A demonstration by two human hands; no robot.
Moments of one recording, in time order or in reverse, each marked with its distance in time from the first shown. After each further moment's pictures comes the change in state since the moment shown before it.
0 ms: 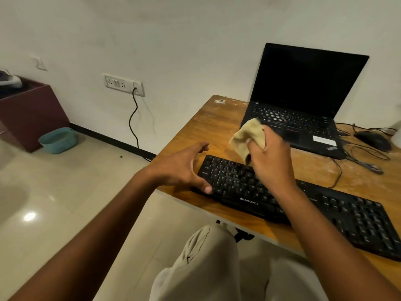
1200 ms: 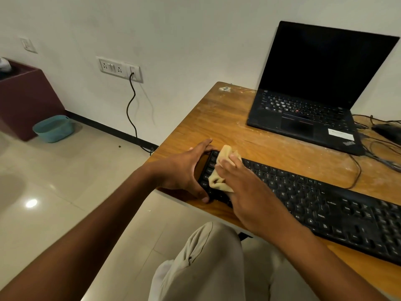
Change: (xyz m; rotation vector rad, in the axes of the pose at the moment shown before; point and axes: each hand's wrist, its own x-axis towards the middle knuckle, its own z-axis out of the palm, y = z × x) left_hand 0.022 -0.031 0.007 -0.016 -0.171 -0.042; right_hand -0.055 0.006 0.025 -0.440 -0.659 -0.254
